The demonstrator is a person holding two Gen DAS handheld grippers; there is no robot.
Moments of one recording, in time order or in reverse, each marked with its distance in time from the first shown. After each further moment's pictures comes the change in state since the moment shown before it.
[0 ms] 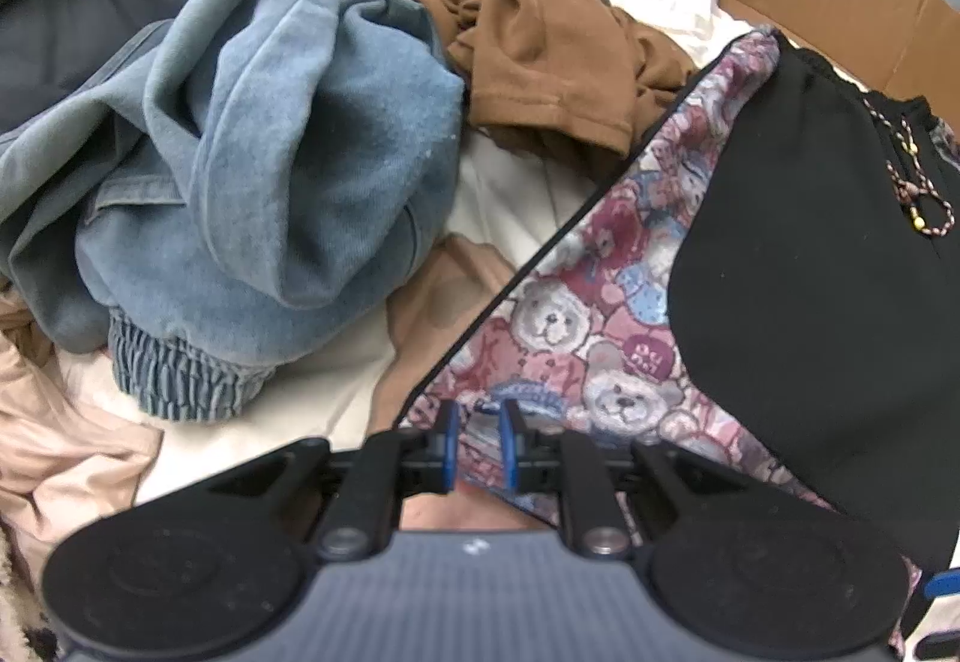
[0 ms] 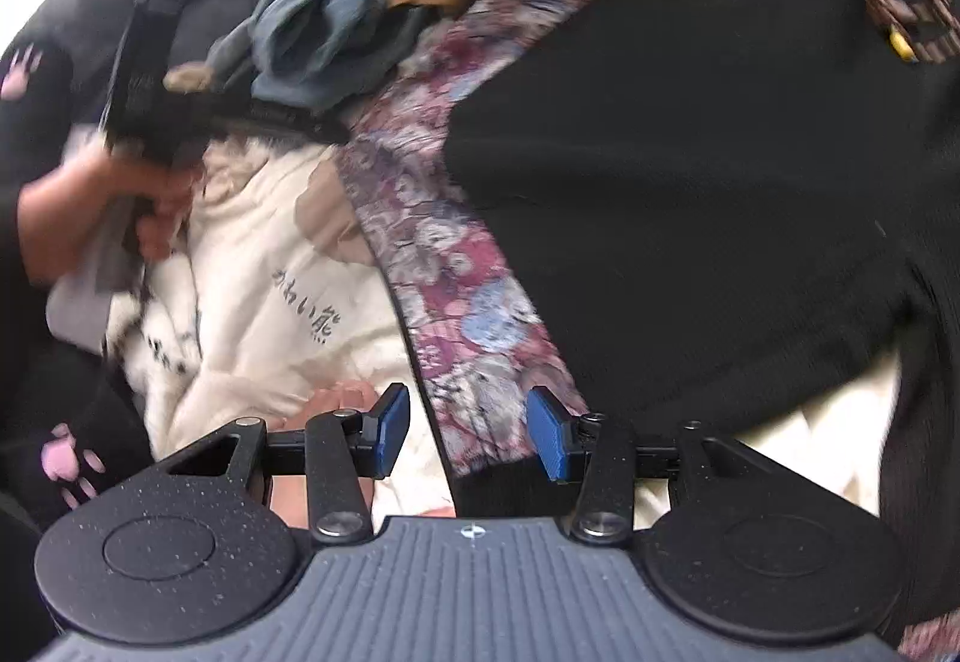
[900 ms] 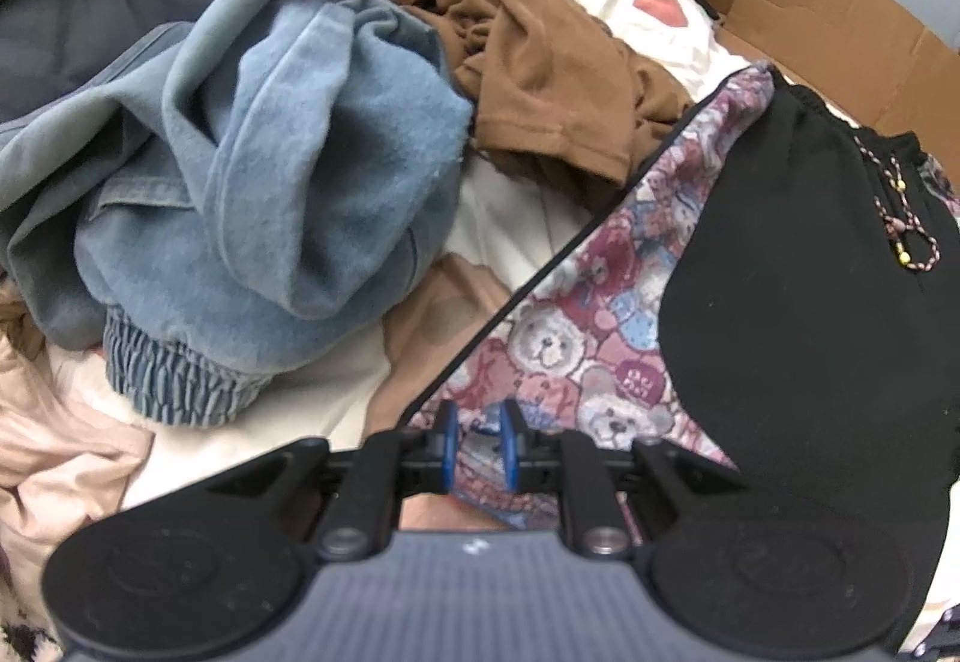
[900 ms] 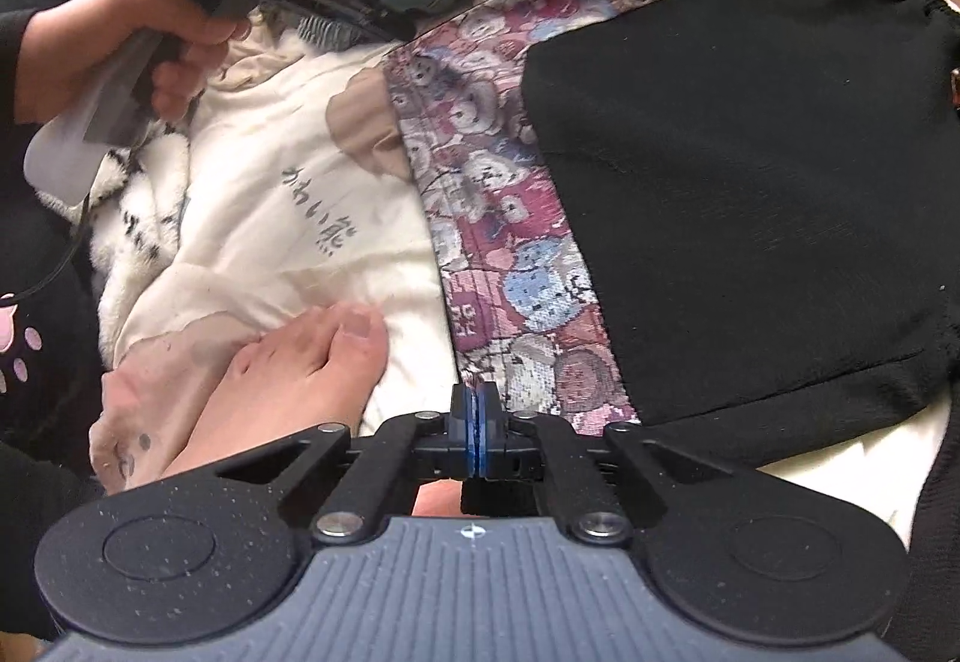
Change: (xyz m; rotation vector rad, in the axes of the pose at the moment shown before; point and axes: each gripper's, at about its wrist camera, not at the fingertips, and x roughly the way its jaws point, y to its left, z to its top) left arm -0.003 0.006 0.000 -0.037 -0.052 -0.041; right arm 0.029 0.032 -0.018 -0.207 0.078 -0.054
